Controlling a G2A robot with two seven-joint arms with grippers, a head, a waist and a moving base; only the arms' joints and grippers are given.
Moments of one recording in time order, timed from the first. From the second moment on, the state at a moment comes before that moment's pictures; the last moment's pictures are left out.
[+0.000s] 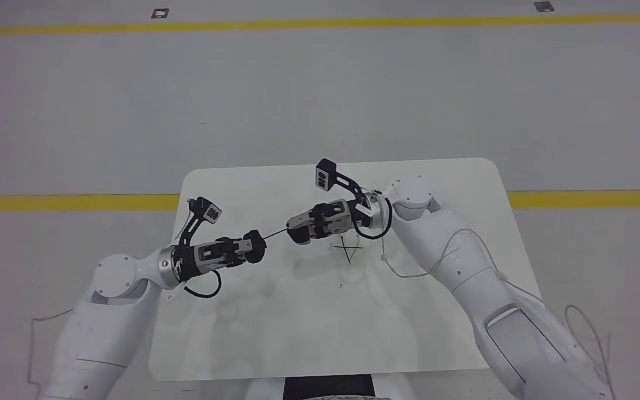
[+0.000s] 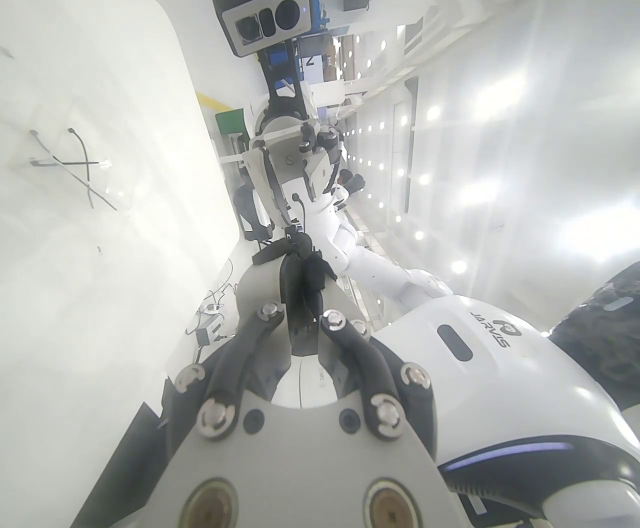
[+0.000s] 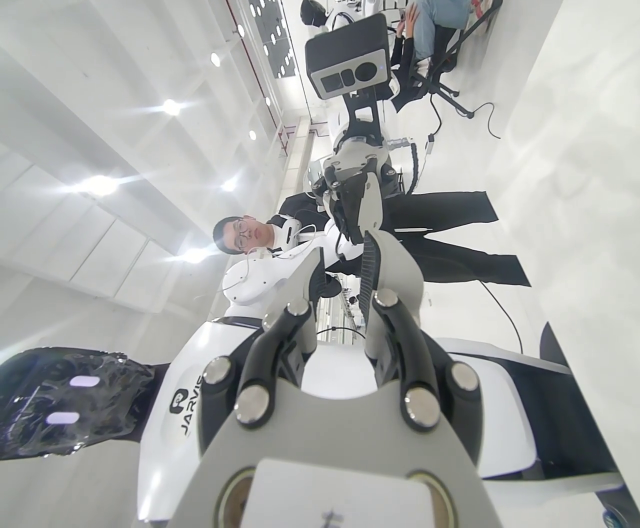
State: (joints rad) left arm 1.52 -1.01 -1.47 -1.59 -0.59 -0.30 -1.23; right arm -0.80 -1.39 0.84 -0.96 0.60 -0.06 1.39
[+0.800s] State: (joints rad) left arm 1.52 -1.01 -1.47 -1.59 -0.59 -0.30 -1.23; right arm -0.80 -1.39 0.83 -0.96 0.62 -0.07 1.39
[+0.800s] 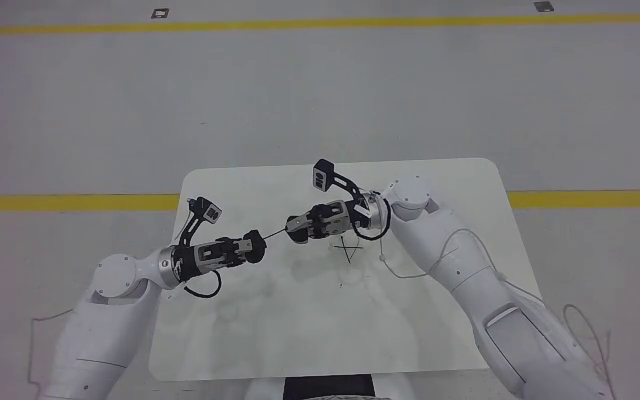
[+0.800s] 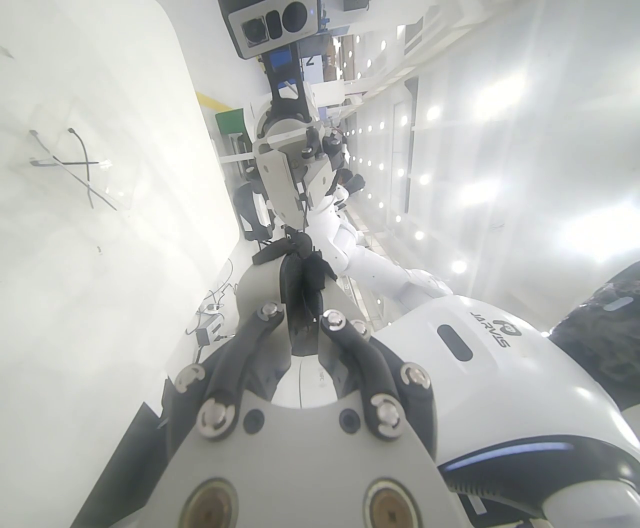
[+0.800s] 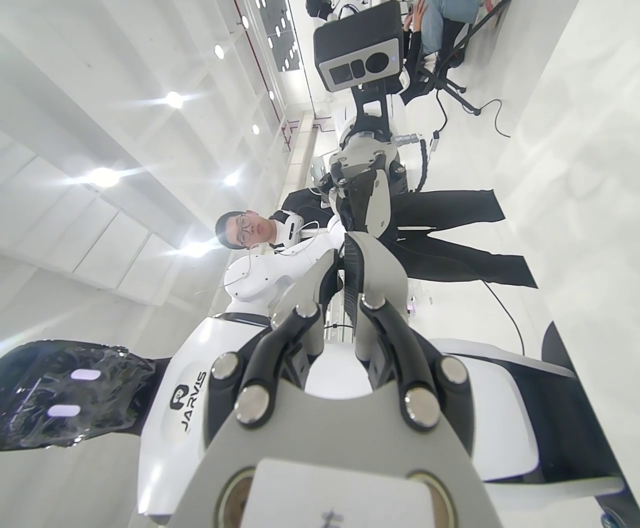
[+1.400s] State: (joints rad) left arm 1.52 -1.01 -1.46 -1.61 -0.60 -0.31 -1.18; right arm -0.82 -1.39 0.84 -0.97 0.63 -0.07 1.35
